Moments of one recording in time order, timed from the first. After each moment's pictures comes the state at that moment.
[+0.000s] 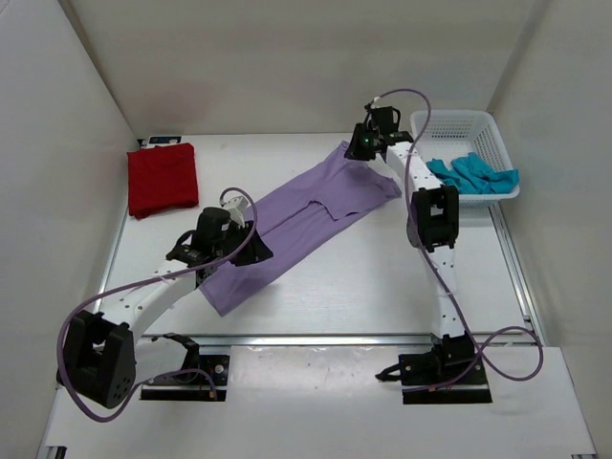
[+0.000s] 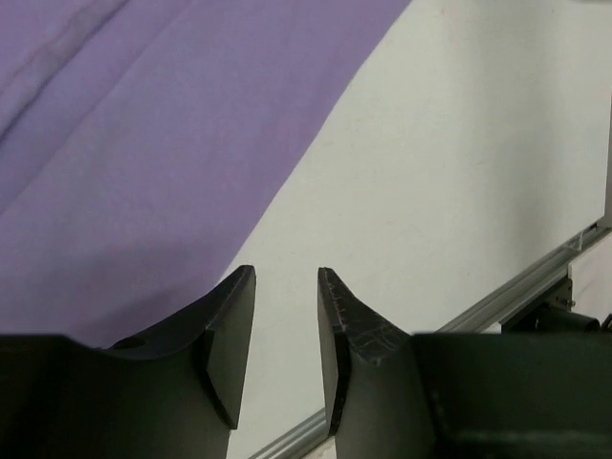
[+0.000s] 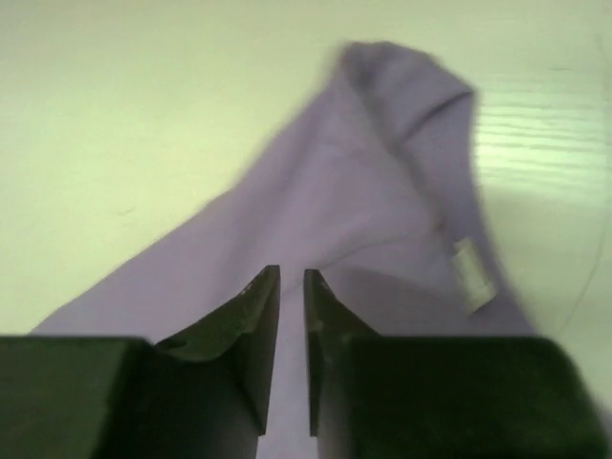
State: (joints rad) left arm -0.40 1.16 0.65 -0.17 0.30 -0.54; right arm 0.20 2.62 2.41 -0.49 -0.28 0.38
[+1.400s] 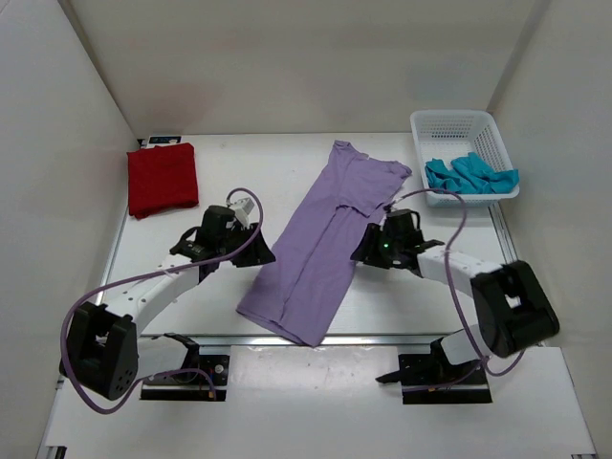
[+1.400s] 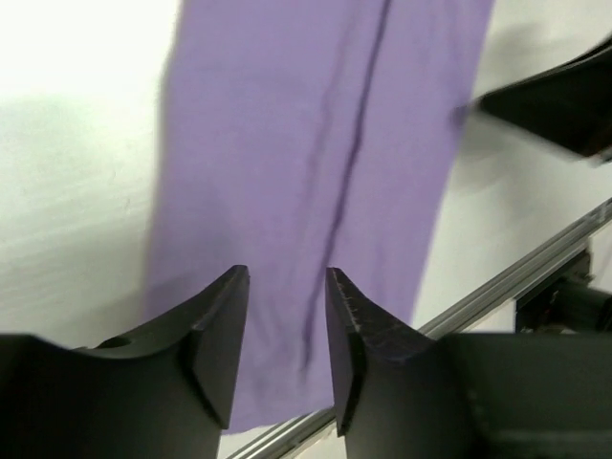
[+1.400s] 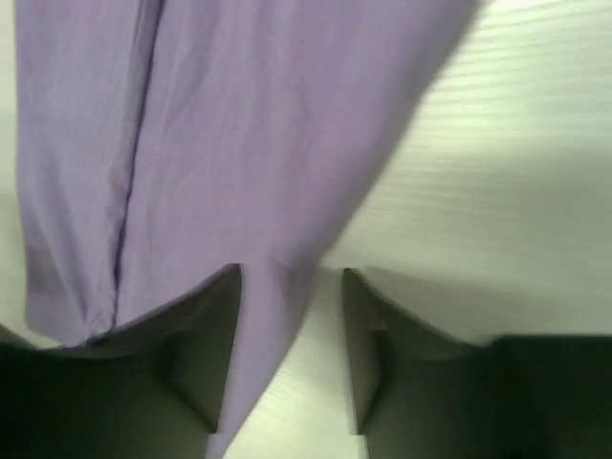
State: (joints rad) left arm -0.40 1.21 0.70 -0.25 0.32 -0.50; right arm 0.41 1.47 0.64 0.02 -0.24 0.65
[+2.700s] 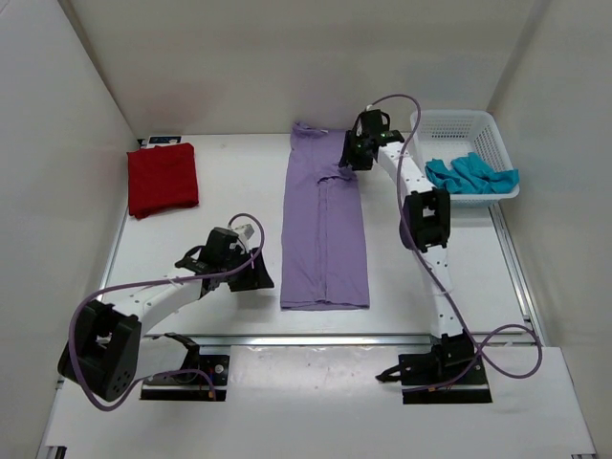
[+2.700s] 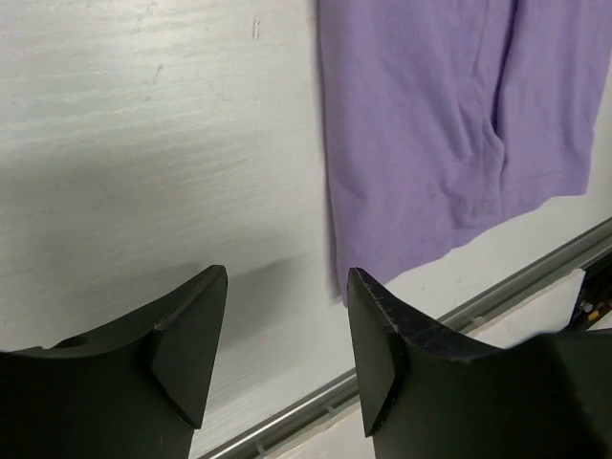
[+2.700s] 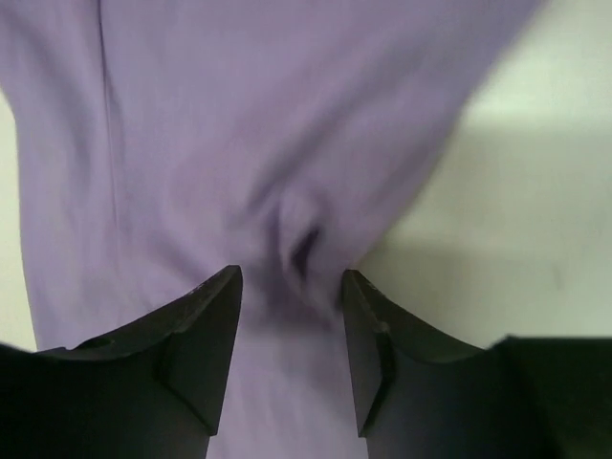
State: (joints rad) left arm -0.44 1.20 0.52 -0.24 0.30 -0.53; right arm 0.23 2.69 2.55 -0.65 -0.17 0.40
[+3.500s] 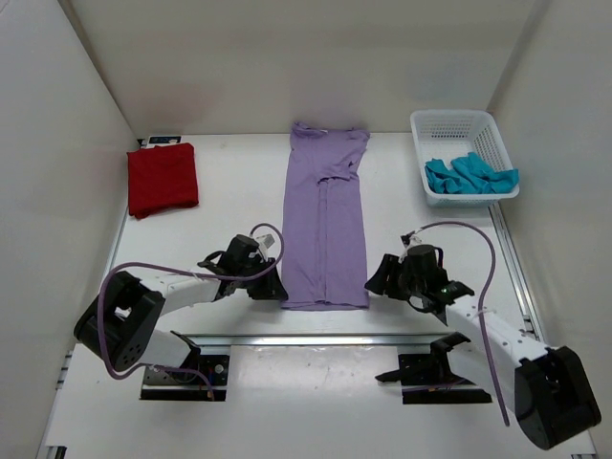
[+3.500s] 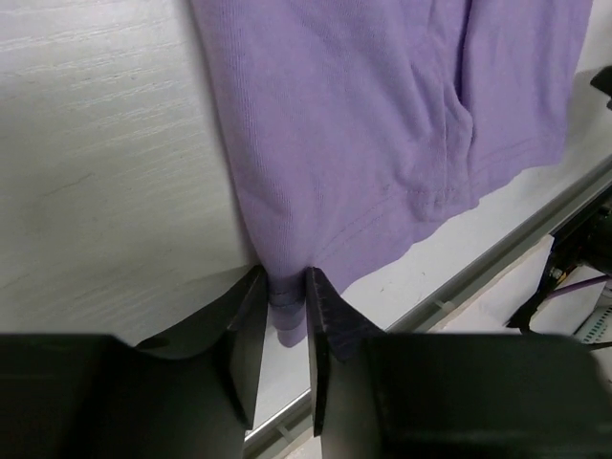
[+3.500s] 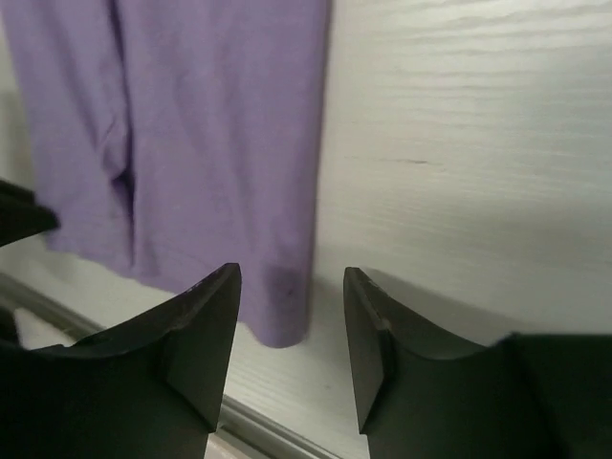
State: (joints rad) left arm -0.59 1.38 0.49 -0.02 0.36 -0.65; right arm 0.38 0.96 0.33 -0.18 -0.22 0.59
